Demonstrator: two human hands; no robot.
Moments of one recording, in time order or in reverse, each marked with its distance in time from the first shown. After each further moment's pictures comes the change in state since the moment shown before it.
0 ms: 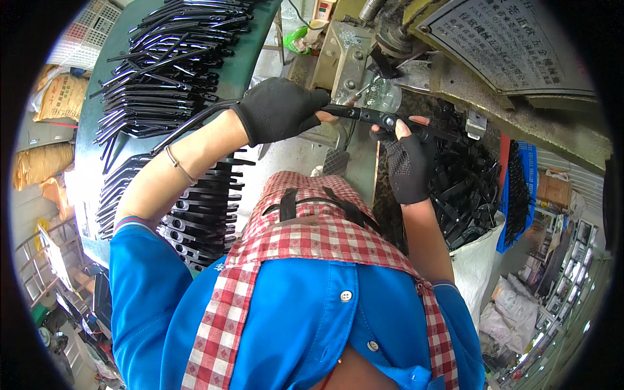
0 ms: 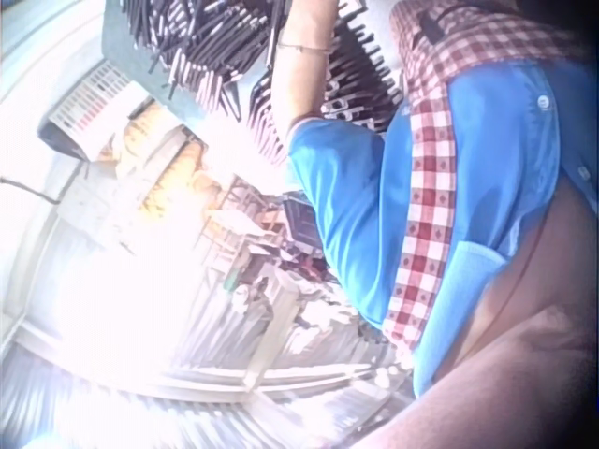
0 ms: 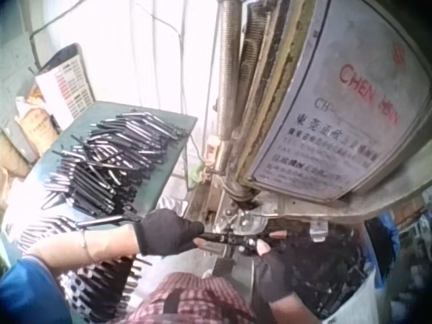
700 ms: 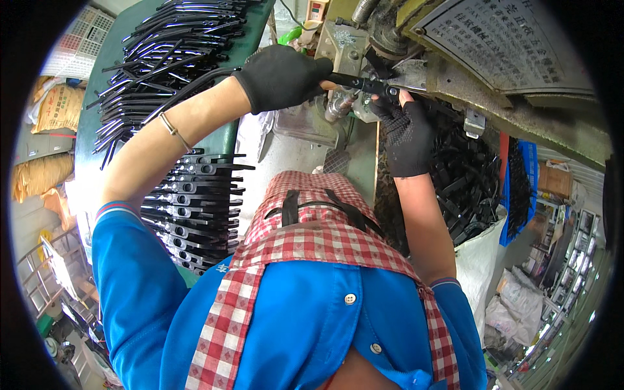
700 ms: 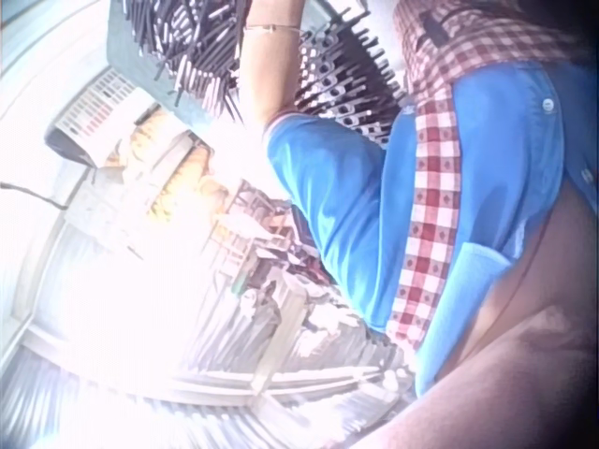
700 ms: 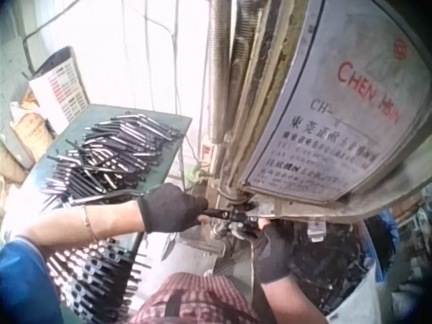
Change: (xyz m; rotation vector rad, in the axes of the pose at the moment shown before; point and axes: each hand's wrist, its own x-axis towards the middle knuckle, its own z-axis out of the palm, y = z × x) left_hand 0.037 -0.020 -0.023 0.257 0.087 0.123; right_hand 0.039 0.000 0.015 0.317 0.020 0.102
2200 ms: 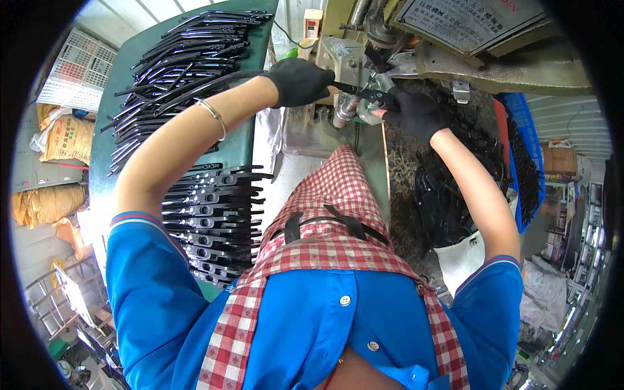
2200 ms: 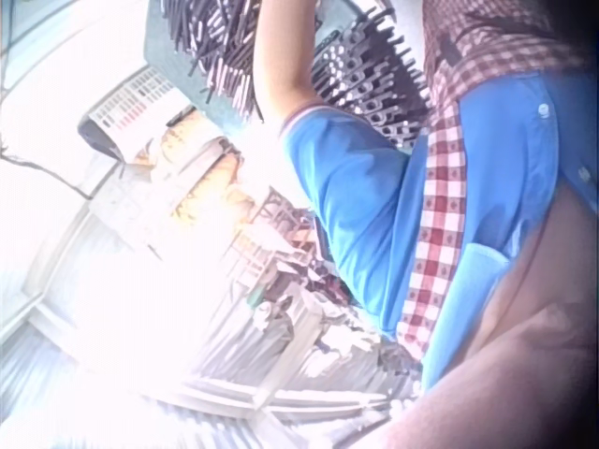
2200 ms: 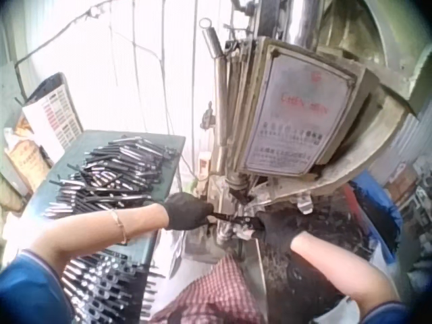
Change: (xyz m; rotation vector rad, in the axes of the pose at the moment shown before) left_hand 0.011 -0.012 0.015 0.036 -0.244 0.017; right_hand 0.025 -0.049 -0.003 -2.027 -0.507 -0.087
